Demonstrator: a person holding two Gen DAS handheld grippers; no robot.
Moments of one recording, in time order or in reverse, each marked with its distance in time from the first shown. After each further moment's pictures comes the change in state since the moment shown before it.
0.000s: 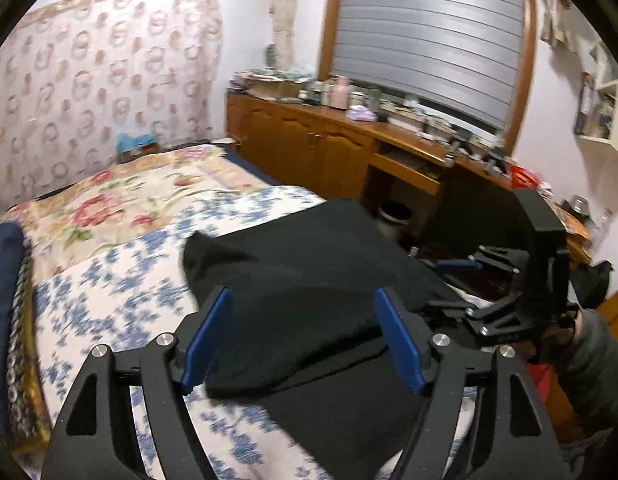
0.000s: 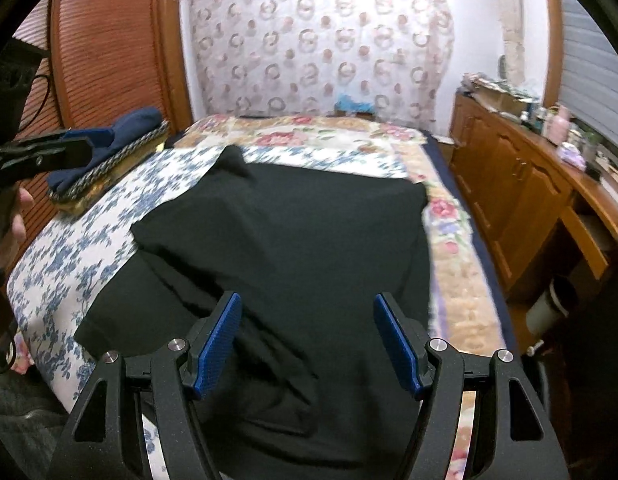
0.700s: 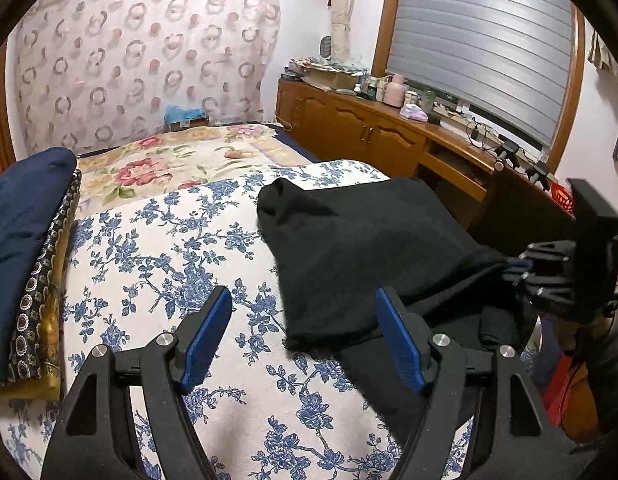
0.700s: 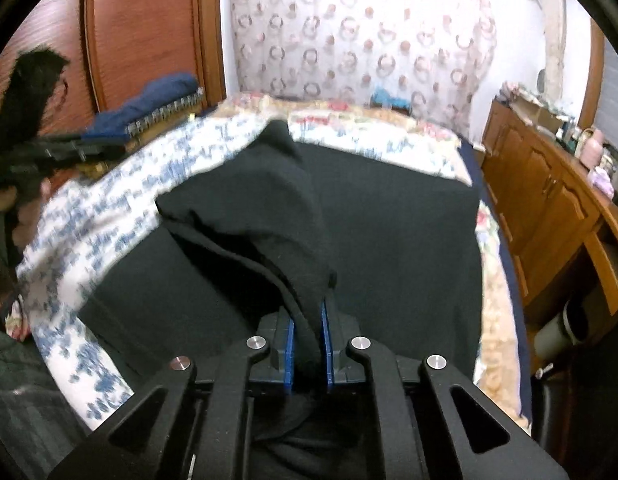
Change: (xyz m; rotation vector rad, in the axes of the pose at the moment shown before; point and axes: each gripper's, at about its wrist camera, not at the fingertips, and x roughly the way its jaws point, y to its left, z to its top) left arm 0.001 0.055 -0.048 -0.117 0.022 0.104; right arm 0.013 -0.002 0.017 -0.103 0.012 0.059
